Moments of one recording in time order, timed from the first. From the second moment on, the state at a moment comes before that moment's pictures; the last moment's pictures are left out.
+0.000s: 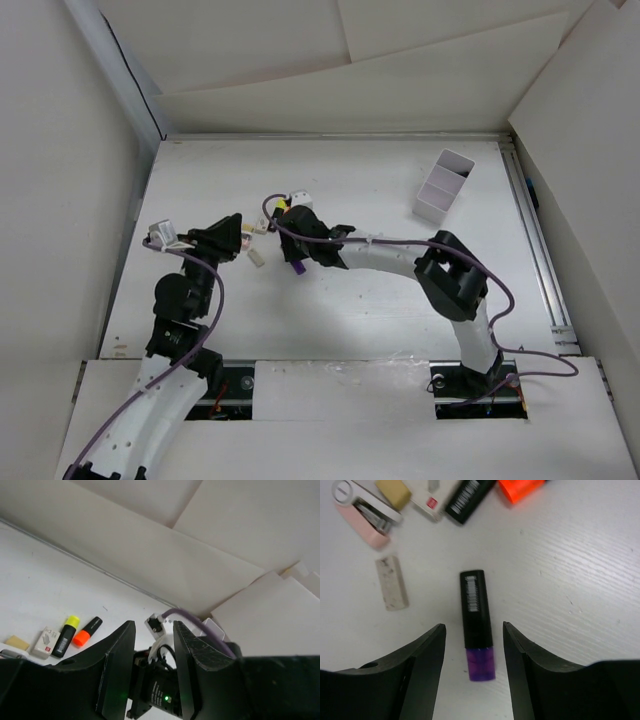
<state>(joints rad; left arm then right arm) -0.33 0.41 0.37 0.25 -0.18 -0.72 0.96 2.05 1.47 -0.18 0.31 0.49</state>
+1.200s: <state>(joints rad) -0.33 0.48 0.37 0.23 -0.17 -0.73 0.90 2.31 1.78 -0.26 0.28 0.39</state>
